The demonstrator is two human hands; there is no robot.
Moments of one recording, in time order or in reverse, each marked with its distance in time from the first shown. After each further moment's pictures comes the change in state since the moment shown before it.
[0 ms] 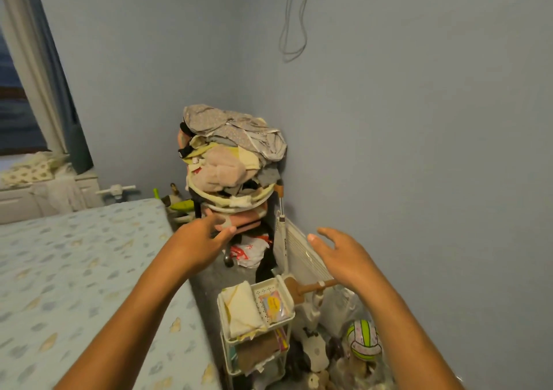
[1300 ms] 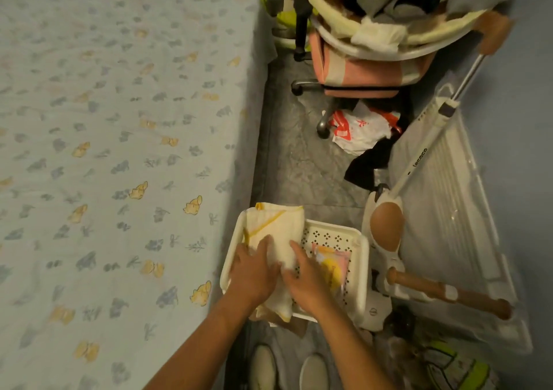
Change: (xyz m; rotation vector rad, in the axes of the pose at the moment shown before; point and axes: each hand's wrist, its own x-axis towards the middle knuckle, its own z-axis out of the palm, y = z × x) left_hand 0.239 -0.217 0.517 -0.143 -0.341 -0.884; right_hand 0.350 0.311 0.458 0.022 -0.924 0.136
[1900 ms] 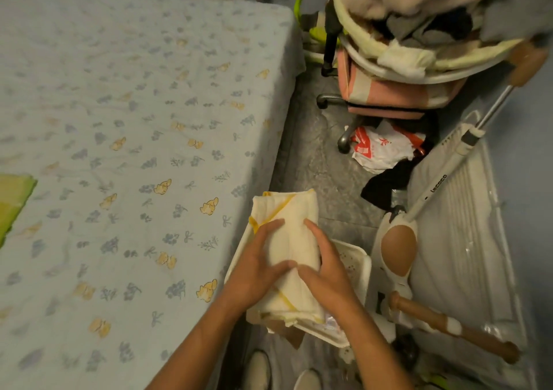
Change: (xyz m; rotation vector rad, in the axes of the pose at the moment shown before) left_hand -0.035 0.021 -0.042 -0.525 0.193 0.295; right_hand -0.016 -0.024 -0.063 0.221 -0.031 -0.301
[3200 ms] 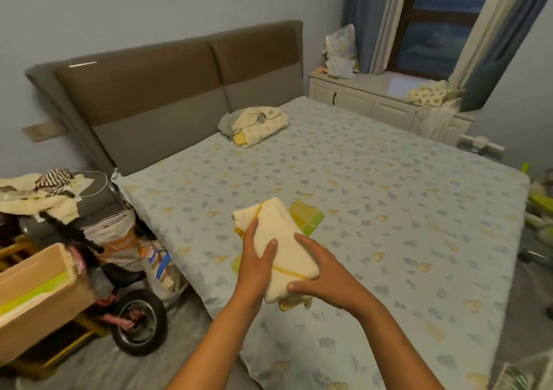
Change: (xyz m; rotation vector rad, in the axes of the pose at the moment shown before) left_hand -0.465 -0.260 -0.635 -0.666 0.886 0.010; right_hand -0.263 -0.343 0.693 -0.443 -0.659 -0.468
